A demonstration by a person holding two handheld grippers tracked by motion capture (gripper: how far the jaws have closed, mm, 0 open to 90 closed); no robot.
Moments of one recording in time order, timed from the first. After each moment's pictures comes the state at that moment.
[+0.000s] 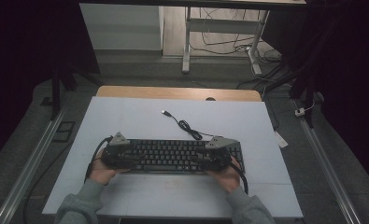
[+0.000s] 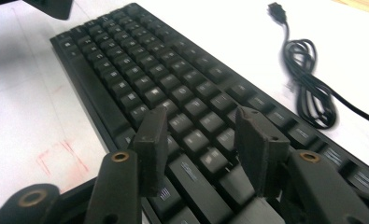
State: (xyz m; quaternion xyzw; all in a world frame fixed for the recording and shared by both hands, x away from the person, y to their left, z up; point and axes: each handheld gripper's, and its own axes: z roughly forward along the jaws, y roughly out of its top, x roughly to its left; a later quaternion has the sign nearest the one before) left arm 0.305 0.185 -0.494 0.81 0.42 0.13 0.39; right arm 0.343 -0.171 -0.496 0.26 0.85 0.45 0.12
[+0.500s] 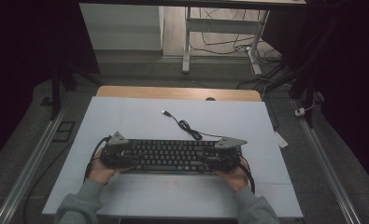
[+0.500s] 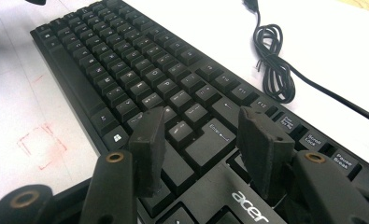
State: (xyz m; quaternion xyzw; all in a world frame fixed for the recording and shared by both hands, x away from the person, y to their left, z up) left arm 0.305 0.187 -0.493 0.80 0.43 0.14 0.39; right arm 0.345 -0.193 -0.497 0.28 0.84 0.44 0.13
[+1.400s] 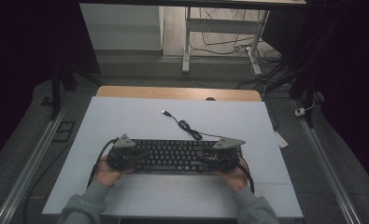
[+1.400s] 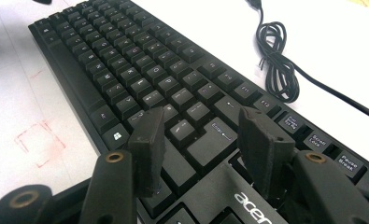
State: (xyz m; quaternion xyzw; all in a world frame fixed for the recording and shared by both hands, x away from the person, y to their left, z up) left arm 0.300 0.164 -0.494 0.82 0.39 0.10 0.41; right arm 0.345 -0.191 -0.498 0.27 0.85 0.43 0.13
